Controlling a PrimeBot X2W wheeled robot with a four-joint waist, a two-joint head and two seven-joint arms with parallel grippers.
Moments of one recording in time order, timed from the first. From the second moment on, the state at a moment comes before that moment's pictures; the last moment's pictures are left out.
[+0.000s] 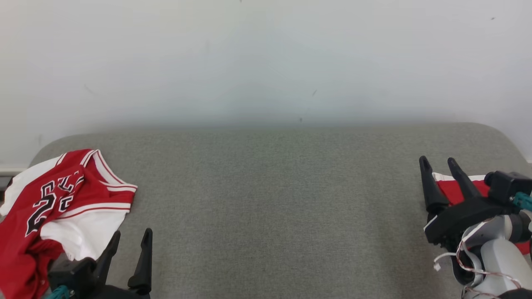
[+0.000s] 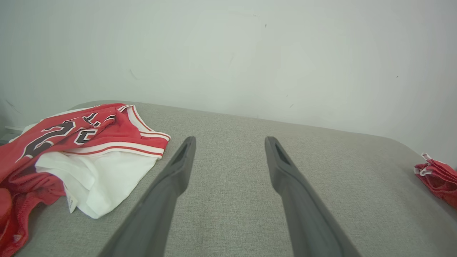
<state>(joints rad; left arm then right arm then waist) -0.03 0.30 -0.33 0.08 -0.48 0.12 -0.09 -0.29 -0.13 -0.08 0.39 0.40 0.12 -0.04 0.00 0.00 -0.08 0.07</state>
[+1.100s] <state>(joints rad) 0.06 0.26 -0.24 0.11 -0.44 0.12 -0.05 -0.07 -0.06 0.00 0.26 0.41 0.09 -0.06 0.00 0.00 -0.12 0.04</state>
